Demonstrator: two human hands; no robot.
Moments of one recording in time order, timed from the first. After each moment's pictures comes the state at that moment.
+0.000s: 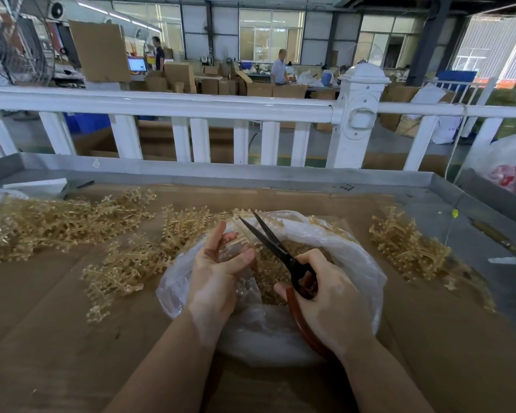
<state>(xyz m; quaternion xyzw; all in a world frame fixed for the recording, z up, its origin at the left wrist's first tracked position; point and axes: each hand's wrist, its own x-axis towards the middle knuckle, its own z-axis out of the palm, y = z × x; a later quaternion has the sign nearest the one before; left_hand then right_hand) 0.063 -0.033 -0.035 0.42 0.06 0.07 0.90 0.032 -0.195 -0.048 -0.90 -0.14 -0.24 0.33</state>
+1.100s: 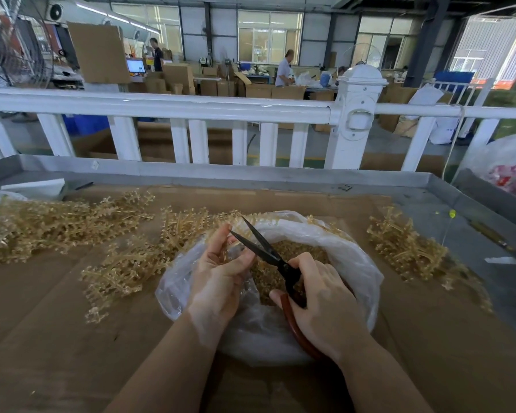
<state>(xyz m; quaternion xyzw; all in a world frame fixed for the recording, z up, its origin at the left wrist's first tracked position) 0.057 -0.036 -0.030 0.39 0.05 0.03 0.92 0.029 -0.194 -0.048 -0.93 -0.16 -0.22 0.23</state>
